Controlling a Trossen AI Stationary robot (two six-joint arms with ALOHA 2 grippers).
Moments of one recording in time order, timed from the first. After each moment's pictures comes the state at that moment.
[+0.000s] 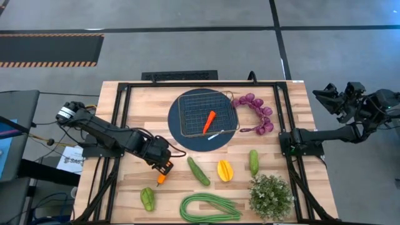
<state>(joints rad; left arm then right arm) -0.38 1.41 1.11 -0.97 0.01 -1.29 0.06 0.01 1.02 -0.73 0.30 0.42</state>
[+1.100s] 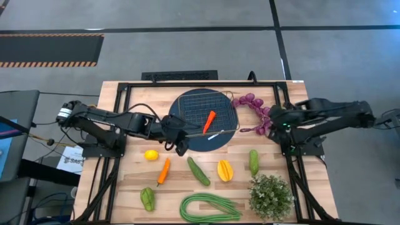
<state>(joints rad) -0.18 1.41 1.27 -0.67 -0.27 -0.74 0.08 0.88 1.02 -1.37 0.26 0.58</state>
